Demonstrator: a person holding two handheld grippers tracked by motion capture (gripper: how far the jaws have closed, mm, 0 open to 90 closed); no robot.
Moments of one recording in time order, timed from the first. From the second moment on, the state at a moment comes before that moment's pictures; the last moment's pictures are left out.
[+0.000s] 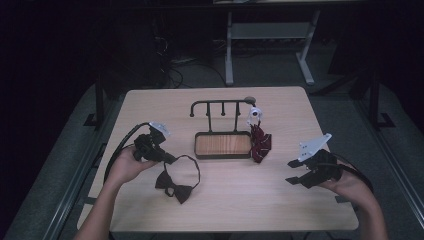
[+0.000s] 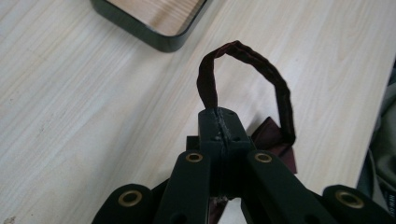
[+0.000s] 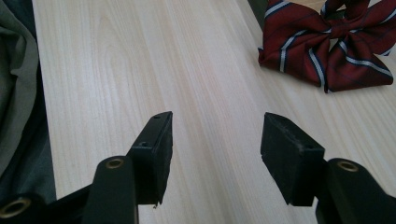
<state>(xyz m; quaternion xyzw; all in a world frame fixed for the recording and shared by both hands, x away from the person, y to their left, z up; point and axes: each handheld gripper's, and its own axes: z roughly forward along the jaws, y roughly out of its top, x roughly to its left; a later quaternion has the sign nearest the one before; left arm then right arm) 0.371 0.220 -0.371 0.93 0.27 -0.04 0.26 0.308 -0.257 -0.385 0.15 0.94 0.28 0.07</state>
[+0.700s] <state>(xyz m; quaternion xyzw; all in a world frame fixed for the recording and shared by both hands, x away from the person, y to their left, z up) 0.373 0.213 -0.332 0.93 0.25 -0.02 0.26 0.309 -0.258 -0.386 0.16 0.94 0.29 0.06</state>
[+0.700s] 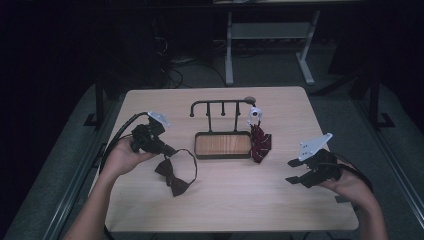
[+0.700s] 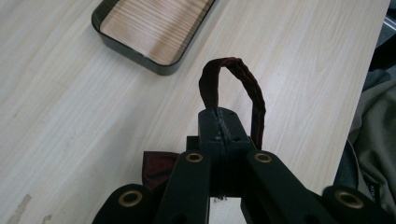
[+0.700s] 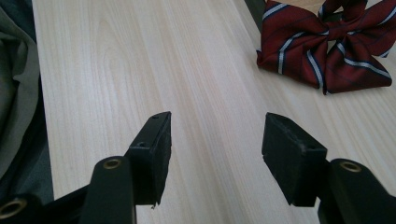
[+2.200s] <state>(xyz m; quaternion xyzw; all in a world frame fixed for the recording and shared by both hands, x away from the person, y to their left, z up) 0.404 0.192 -0.262 0.94 0.23 0.00 0.24 0.313 -0.260 -0.387 0.16 0.94 0.30 0.06</state>
